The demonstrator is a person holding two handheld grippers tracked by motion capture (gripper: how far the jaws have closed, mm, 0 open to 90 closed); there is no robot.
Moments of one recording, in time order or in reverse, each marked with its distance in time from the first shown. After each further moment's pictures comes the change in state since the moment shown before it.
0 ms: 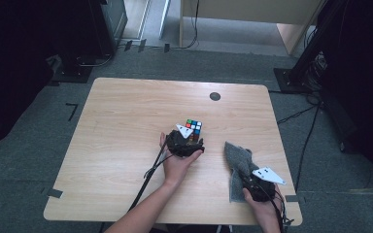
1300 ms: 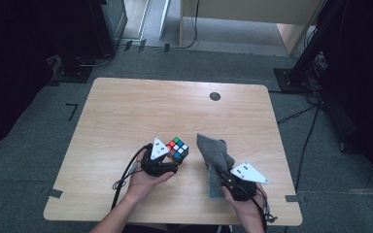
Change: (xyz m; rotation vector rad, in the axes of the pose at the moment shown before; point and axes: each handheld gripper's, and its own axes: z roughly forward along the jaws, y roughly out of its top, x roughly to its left) left arm 0.057 -0.037 -0.112 -0.035 -0.265 0.246; right arm 0.079 0.054 -0.022 -0.127 0.166 -0.105
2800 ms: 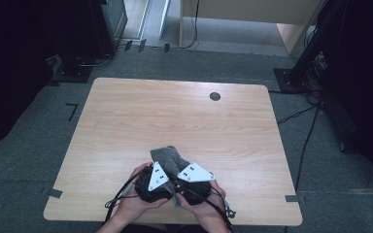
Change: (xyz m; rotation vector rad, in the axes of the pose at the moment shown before) left arm -0.037 -0.028 -0.032 0.036 -0.029 0.199; right arm 0.108 0.036 0.033 0.082 0.188 -0.153
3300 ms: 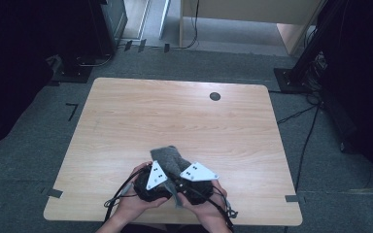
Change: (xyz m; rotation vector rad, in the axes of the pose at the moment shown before) left arm 0.000 0.001 -0.002 -0.011 -0.014 -0.006; right arm -0.001 0.001 -0.004 -0.013 0.028 0.027
